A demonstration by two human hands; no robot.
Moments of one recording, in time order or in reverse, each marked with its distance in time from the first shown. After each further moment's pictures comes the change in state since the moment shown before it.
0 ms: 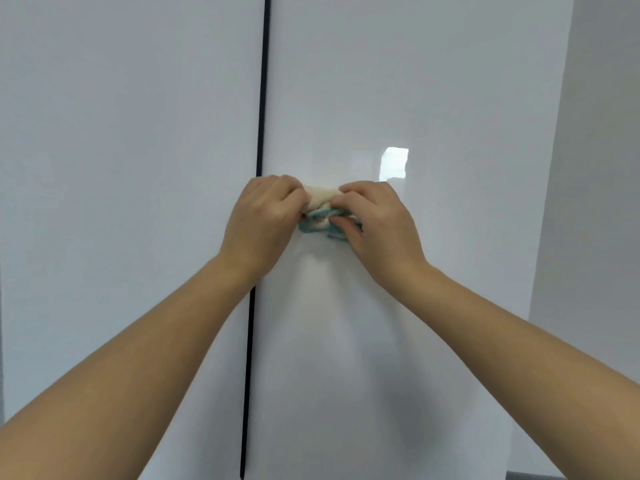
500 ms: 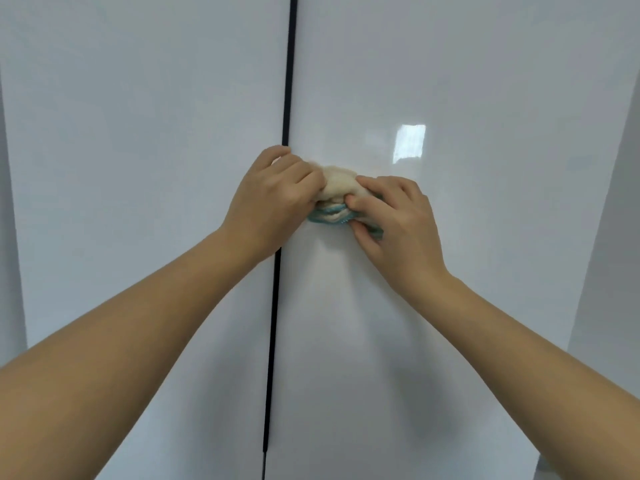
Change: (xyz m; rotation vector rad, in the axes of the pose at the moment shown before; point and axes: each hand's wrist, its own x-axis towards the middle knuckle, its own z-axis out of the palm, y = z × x) left_hand -0.019 -0.024 -0.006 0.095 -0.048 0.134; right_hand -0.029 -0.007 0.031 -0.036 0.024 -0.002
